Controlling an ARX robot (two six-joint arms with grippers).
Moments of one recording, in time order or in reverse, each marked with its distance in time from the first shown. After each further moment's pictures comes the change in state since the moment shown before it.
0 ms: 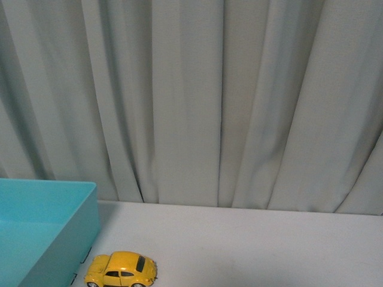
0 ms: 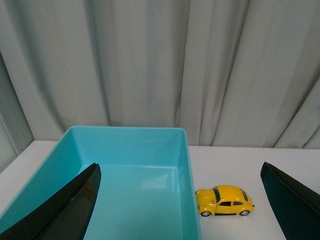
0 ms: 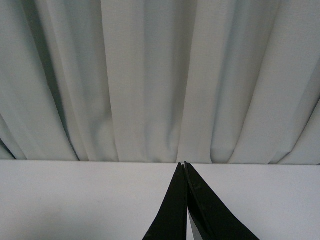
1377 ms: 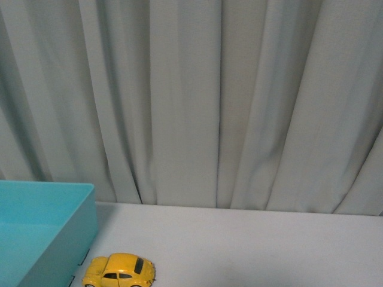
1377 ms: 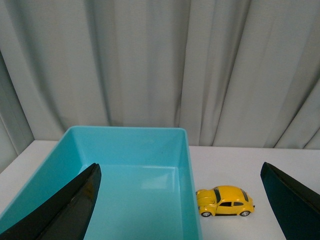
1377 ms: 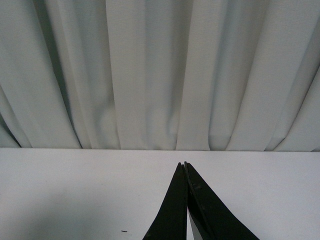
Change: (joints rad) left arm 0.000 0.000 0.000 0.000 0.000 0.000; right arm 0.000 -0.513 -0.087 -0.421 0.001 0.003
